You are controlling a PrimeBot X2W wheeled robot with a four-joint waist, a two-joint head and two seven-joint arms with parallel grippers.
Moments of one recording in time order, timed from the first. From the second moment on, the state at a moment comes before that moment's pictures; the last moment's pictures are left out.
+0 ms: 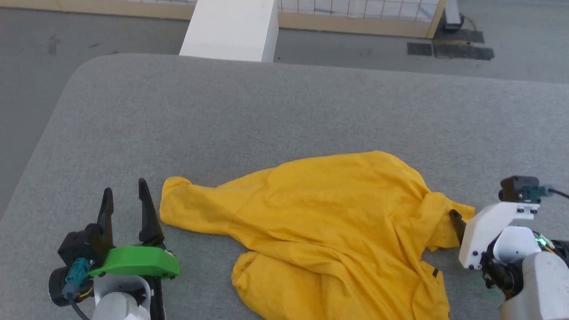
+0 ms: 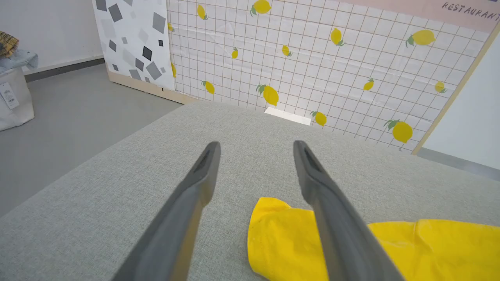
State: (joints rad) left arm -0.08 0.06 0.06 0.11 -0.26 0.06 -0.26; right arm -0.24 -0.05 -0.23 0.31 0.08 0.13 0.53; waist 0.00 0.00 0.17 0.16
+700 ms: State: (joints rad) left arm -0.10 0.05 0.04 0.18 -0.22 0.04 -0.26; right arm -0.18 -0.05 -0.53 0.07 -0.03 0.13 0.46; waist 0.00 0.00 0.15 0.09
